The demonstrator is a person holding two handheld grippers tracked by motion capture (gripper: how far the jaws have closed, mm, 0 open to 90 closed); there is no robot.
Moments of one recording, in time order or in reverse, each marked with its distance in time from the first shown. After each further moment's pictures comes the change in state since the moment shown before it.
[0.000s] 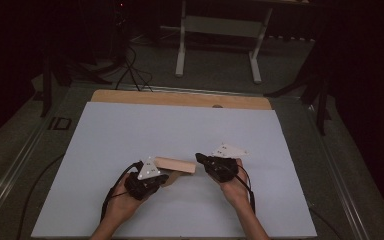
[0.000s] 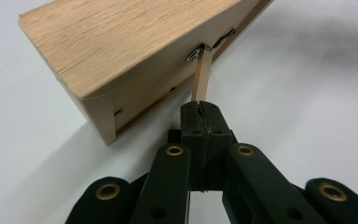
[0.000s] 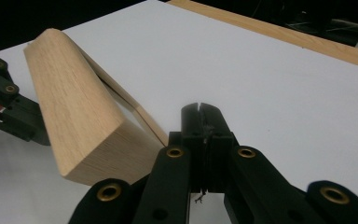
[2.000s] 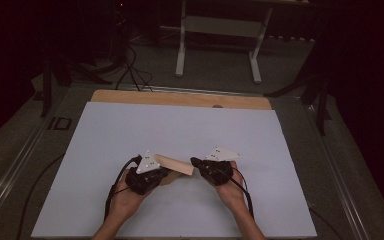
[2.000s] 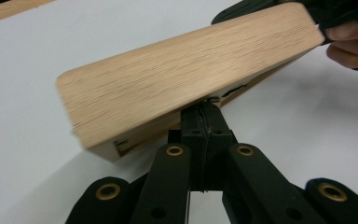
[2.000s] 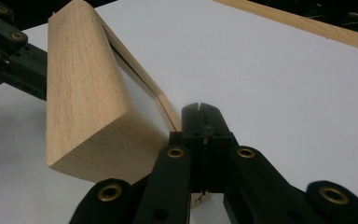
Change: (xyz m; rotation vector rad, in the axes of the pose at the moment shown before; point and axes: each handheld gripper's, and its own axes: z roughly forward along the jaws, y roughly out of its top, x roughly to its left) left arm 0.000 0.016 -0.004 -0.080 0.022 -0.063; right arm 0.011 -0.005 0.010 0.032 0.031 -0.026
